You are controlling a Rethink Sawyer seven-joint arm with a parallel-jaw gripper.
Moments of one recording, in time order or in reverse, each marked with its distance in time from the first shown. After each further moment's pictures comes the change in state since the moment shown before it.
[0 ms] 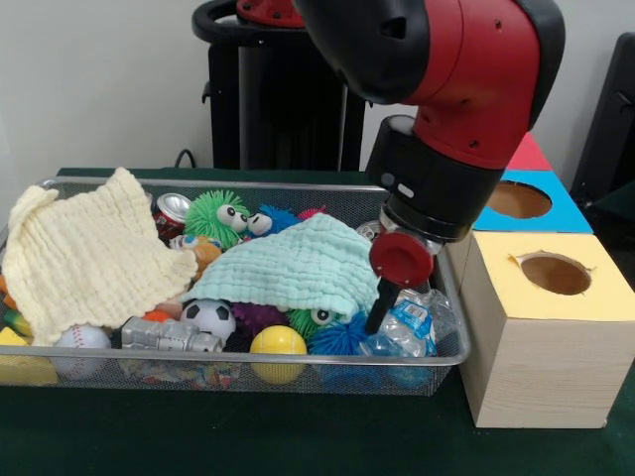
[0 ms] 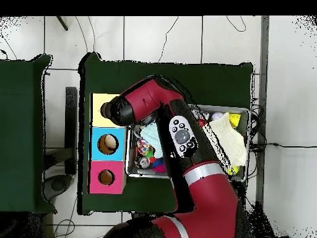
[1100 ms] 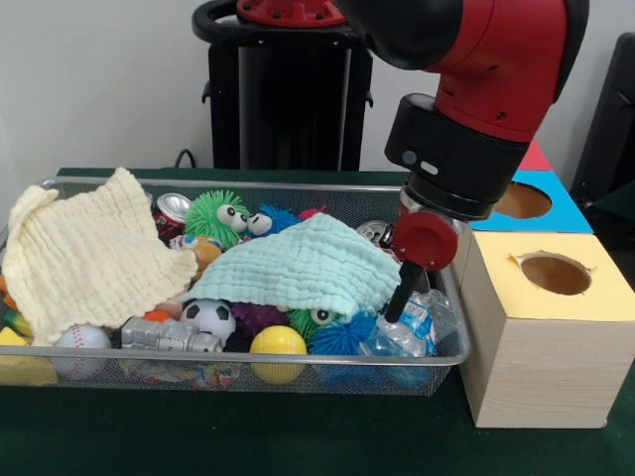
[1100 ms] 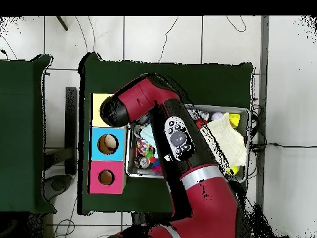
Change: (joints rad) arm 0.009 -0.049 0.023 0.025 -0.017 -0.004 0.000
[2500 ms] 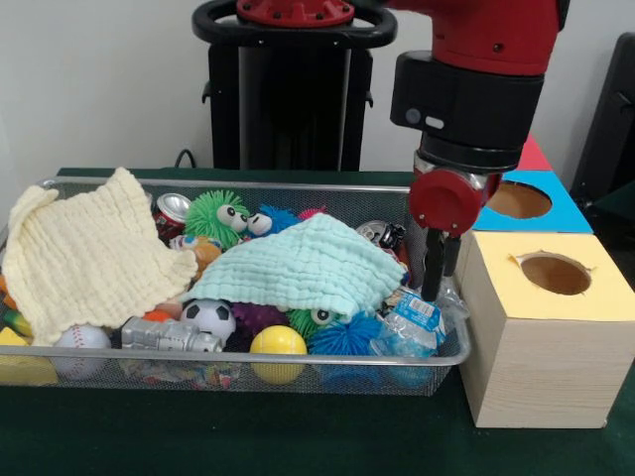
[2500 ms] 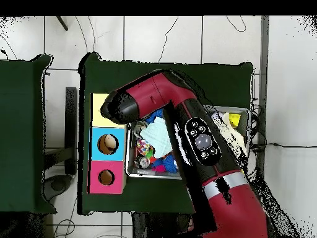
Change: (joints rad) arm -0.121 -0.067 0.125 0.072 0.116 -0.077 0.000
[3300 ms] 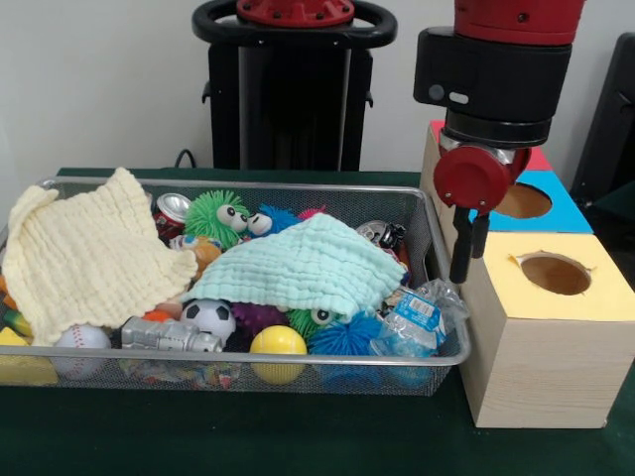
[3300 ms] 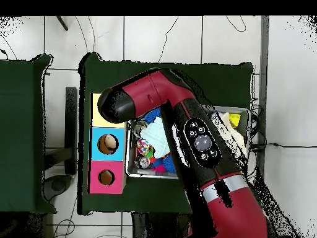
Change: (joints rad) arm 0.004 -0.035 0.009 0.010 0.063 0.000 0.000
